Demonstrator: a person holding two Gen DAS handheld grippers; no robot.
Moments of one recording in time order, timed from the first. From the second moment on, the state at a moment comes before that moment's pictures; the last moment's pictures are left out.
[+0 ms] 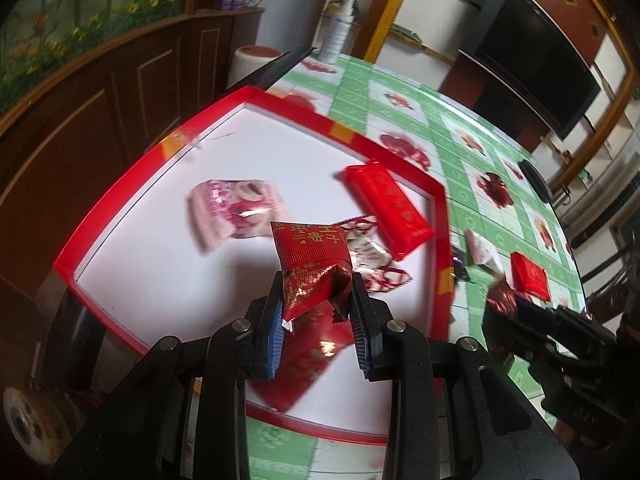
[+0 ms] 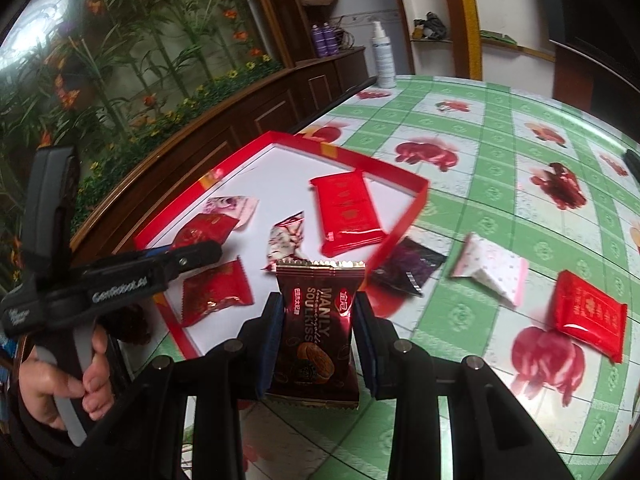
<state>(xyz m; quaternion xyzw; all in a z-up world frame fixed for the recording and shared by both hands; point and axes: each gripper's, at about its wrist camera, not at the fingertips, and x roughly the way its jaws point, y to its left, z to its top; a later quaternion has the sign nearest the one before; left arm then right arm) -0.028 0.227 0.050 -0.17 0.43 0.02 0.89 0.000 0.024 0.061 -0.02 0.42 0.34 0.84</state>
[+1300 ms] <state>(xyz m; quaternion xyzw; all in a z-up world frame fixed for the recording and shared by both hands) 0.027 0.272 0.029 -0.18 0.45 0.09 0.87 0.129 0.155 0.049 -0.02 0.46 0.37 0.80</state>
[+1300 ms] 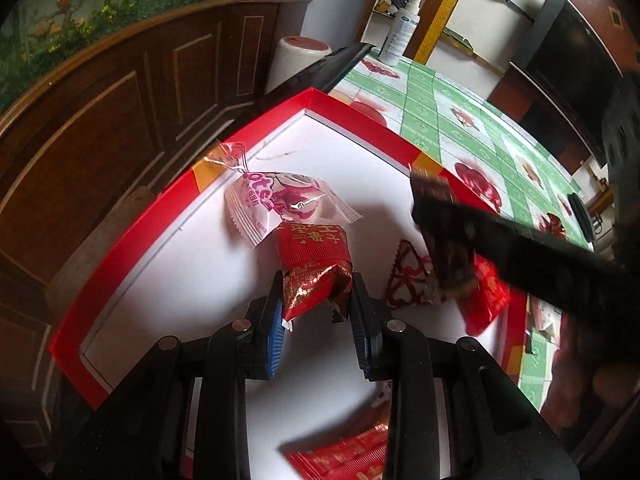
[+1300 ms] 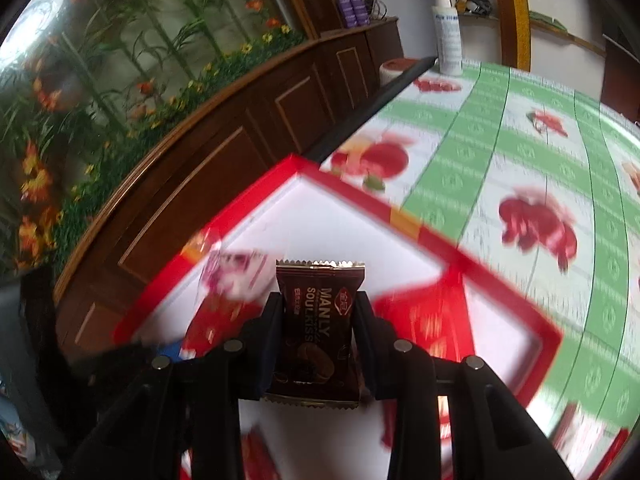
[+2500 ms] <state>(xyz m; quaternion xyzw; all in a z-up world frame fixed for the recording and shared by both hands) 0.039 0.273 0.030 -0.17 0.43 0.11 0.88 0.158 0.157 0.044 0.00 0.44 0.37 0.82</state>
